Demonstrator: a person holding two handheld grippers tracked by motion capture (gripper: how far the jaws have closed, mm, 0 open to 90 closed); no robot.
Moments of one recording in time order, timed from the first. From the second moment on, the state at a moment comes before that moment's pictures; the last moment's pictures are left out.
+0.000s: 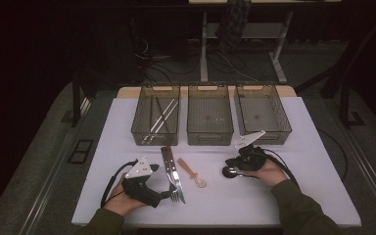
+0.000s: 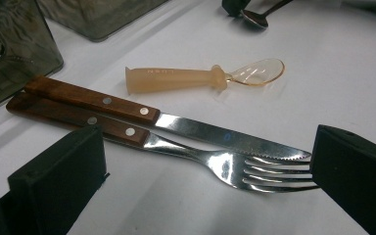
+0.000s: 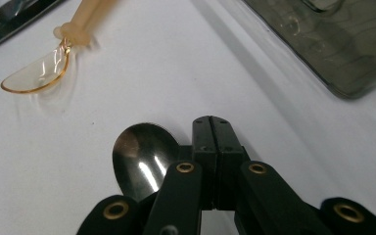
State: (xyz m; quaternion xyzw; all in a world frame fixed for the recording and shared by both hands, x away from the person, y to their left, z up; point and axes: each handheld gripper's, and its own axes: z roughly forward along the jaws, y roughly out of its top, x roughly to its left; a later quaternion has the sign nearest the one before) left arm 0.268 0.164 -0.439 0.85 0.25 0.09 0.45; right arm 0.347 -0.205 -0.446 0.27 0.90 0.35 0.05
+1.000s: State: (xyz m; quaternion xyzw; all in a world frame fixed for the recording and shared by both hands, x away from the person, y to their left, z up) left arm 0.267 0.164 -0.439 0.85 0.25 0.09 0.45; right arm 0.323 -0.209 -0.445 0.23 0.91 0.34 0.04
